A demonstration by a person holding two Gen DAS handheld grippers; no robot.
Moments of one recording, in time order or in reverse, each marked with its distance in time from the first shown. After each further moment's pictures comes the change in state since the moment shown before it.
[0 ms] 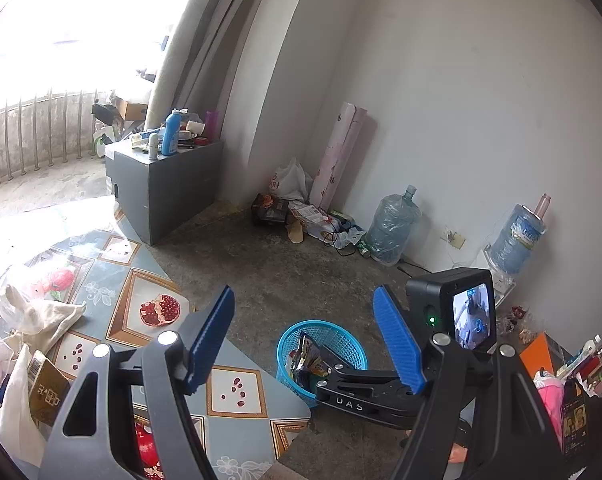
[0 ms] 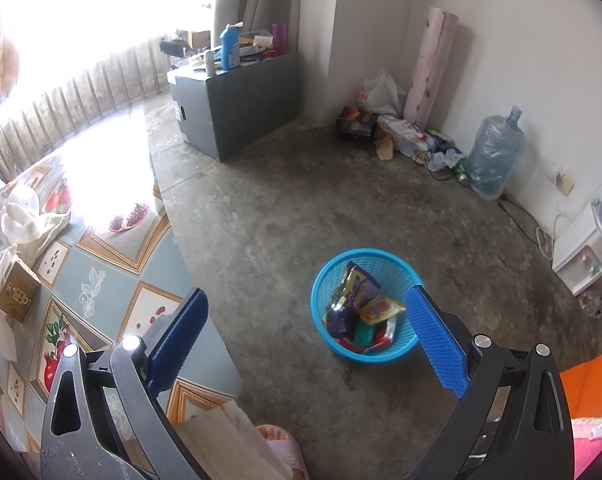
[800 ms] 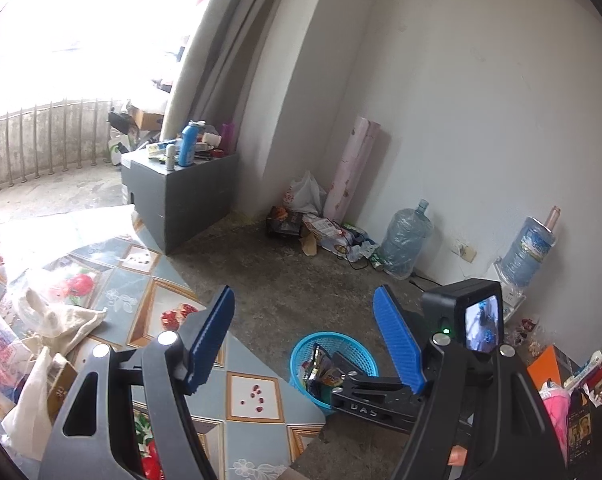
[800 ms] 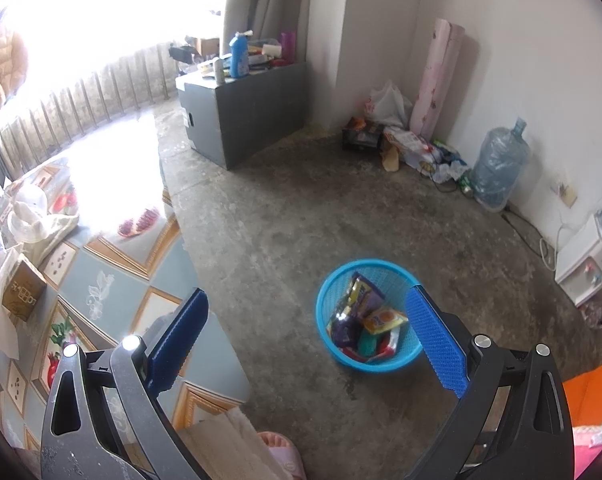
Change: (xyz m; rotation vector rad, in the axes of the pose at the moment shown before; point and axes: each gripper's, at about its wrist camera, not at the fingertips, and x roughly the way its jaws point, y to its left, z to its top) left arm -0.019 0.016 0.005 -0.020 -0.050 0.057; right arm -0.007 0.010 0.001 -0.030 -0.049 0.018
